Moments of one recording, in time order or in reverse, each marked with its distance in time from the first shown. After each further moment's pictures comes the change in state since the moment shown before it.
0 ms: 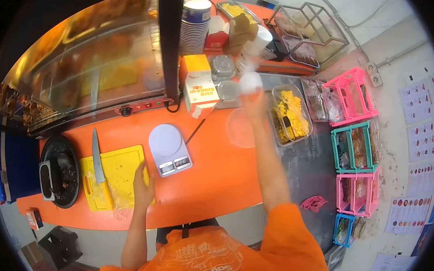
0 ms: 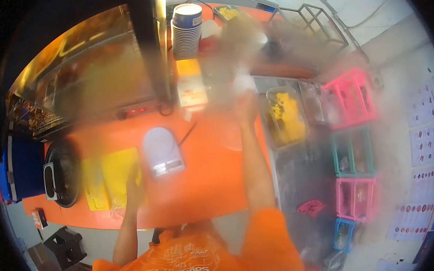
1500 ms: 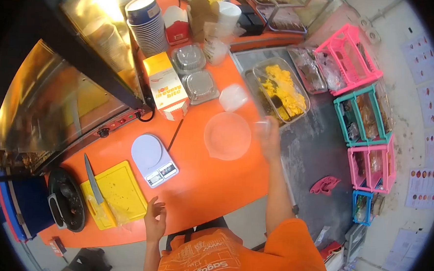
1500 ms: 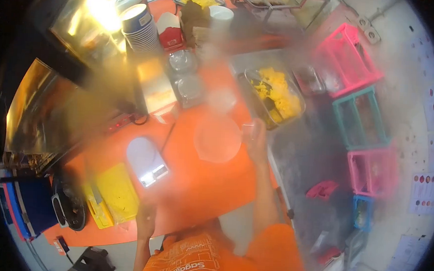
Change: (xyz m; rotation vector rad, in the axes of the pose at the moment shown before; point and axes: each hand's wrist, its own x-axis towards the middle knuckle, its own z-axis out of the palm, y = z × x) left_hand -0.058 0.091 0.027 -0.112 -0.335 -0.295; right_hand -0.128 0.074 -0.115 0.678 -0.199 0.394
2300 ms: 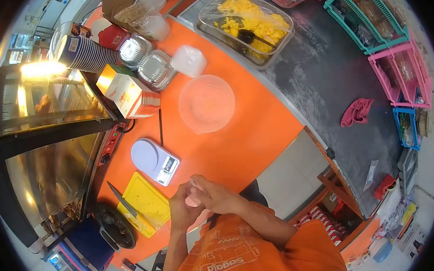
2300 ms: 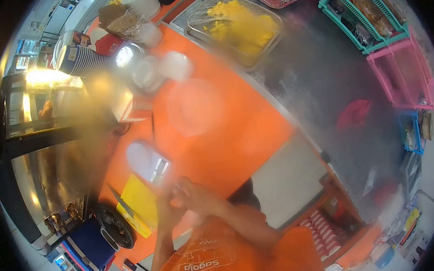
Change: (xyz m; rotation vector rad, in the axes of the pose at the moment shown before) left_hand 0.024 0.075 0.082 0.611 -0.336 0.264; right_hand -0.188 -0.063 0.086 0.324 -0.604 0.398
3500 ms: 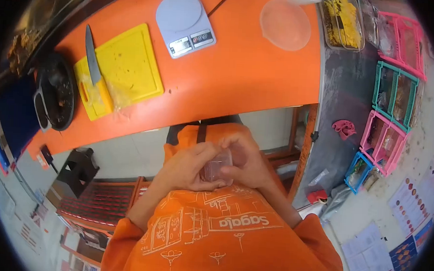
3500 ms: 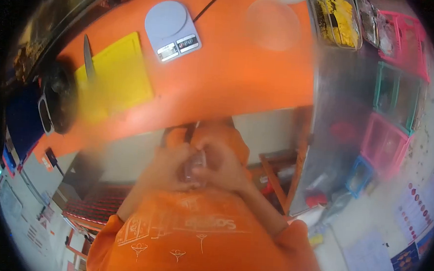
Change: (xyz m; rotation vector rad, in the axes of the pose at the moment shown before) left_hand -0.162 -0.045 -0.024 -0.335 -0.250 0.279; right_hand -0.104 0.005 0.091 0.214 -0.202 0.047
